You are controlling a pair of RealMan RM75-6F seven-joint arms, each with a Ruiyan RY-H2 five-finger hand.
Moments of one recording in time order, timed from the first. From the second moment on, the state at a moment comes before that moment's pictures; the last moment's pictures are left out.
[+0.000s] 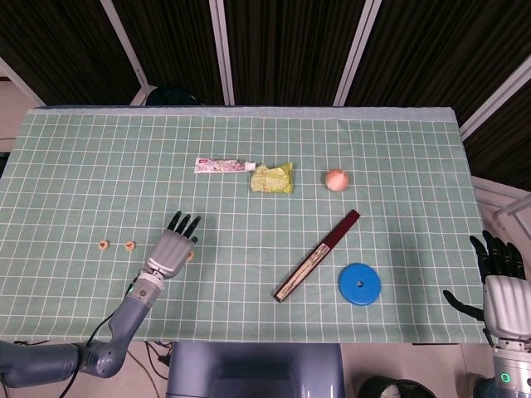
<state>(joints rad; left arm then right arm) -0.73 -1.63 -0.01 -1.48 1.01 1.07 0.85 0.03 -1.19 0.12 -1.65 -1.45 1.57 -0.13</state>
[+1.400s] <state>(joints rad) -0.72 -1.62 -0.02 -1.49 1.00 1.07 0.88 0.03 -1.19 0.12 -1.65 -1.45 1.58 -0.14</state>
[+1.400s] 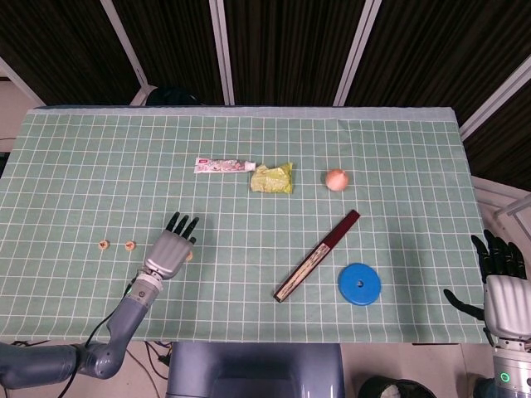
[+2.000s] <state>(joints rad) -0.72 -1.62 -0.01 -1.50 1.01 1.07 0.88 0.03 -1.20 0.13 -1.64 -1.45 1.59 -0.14</state>
